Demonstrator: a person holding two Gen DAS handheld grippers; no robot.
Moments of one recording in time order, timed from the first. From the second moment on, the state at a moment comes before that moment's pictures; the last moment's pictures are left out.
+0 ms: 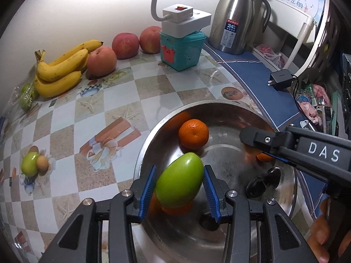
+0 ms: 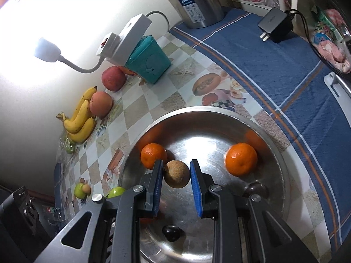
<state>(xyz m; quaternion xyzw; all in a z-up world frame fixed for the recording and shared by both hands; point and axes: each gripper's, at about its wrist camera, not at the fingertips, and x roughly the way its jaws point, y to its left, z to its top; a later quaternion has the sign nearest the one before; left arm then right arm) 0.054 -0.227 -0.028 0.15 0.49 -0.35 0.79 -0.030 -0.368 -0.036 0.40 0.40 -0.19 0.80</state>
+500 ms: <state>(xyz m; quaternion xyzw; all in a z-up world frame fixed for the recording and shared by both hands) 0.058 -0.229 -0.037 0.15 0.50 -0.34 0.78 -0.023 -0.364 -0.051 0.39 0.42 -0.20 0.79</state>
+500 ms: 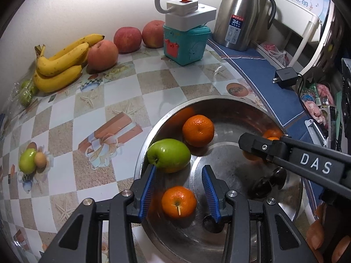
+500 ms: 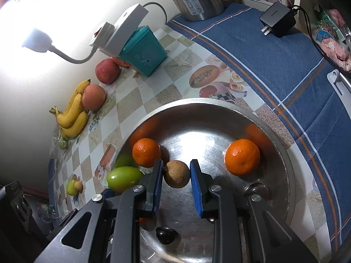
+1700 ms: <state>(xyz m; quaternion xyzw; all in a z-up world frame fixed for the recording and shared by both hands) 0.083 -0.192 -0.011 0.08 0.53 -0.29 0.79 -0.040 -0.365 -0.008 0.38 0.41 -0.22 0.80</state>
